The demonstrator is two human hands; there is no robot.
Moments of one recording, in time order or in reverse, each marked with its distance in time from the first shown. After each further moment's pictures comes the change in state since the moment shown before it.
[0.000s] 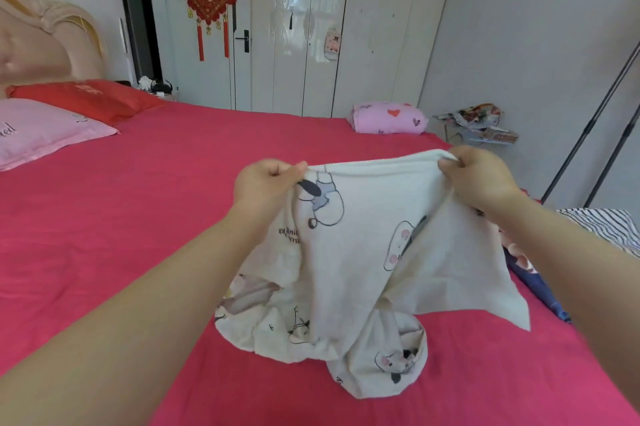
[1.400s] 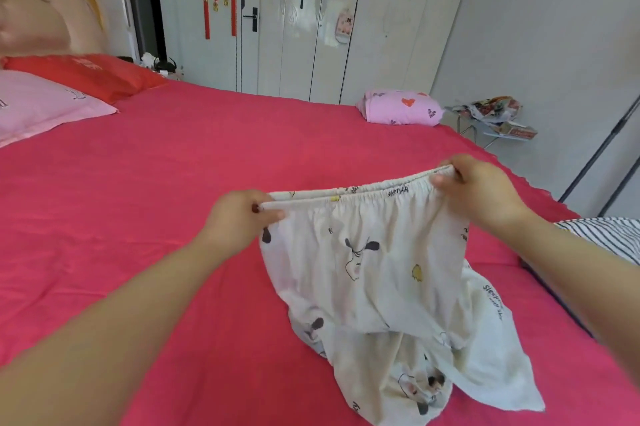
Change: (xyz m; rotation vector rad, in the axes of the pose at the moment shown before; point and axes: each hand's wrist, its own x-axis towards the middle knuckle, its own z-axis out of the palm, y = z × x) left_hand 0.048 -0.094 -0.041 0.574 -0.207 0.090; right_hand 0.014 -0.013 0.054 -0.027 -0.086 -0.104
